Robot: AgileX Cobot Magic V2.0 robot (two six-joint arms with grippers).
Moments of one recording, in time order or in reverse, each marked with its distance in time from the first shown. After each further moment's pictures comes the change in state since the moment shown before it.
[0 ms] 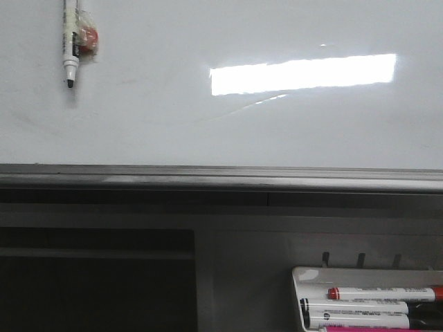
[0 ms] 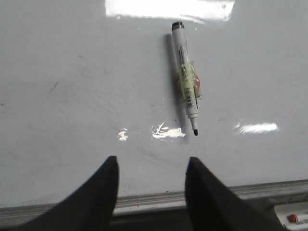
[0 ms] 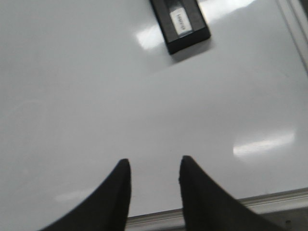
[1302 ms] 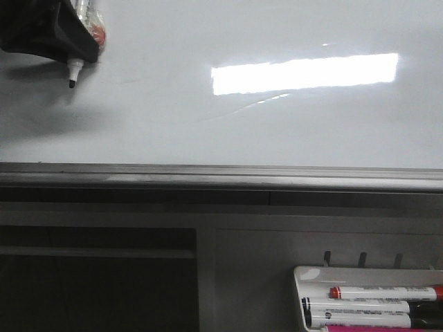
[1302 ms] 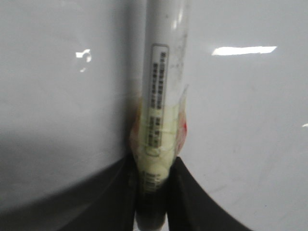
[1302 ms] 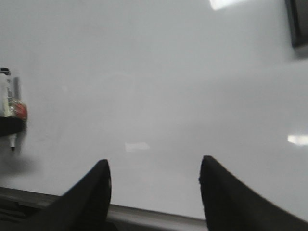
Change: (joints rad) left arm -0.149 0.833 -0.415 -0.271 -0.117 0.170; right arm 0.289 0.206 -0.165 0.000 -0.018 -0.048
